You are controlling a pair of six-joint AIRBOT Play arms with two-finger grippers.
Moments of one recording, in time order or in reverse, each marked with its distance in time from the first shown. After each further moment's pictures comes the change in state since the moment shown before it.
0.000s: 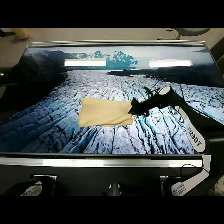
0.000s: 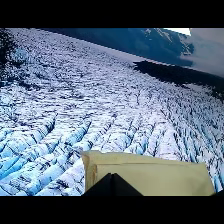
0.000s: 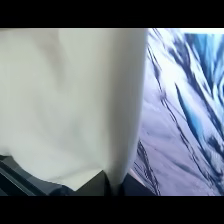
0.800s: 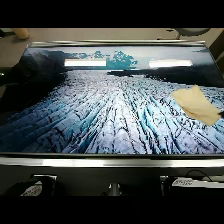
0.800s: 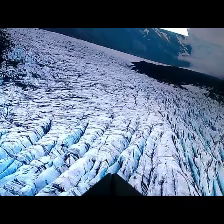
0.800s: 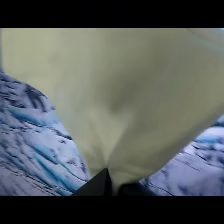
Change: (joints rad) left arm 0.000 0.000 0.000 -0.007 0.000 -0.007; right arm -0.958 0.207 0.213 -0.398 0.368 0.161
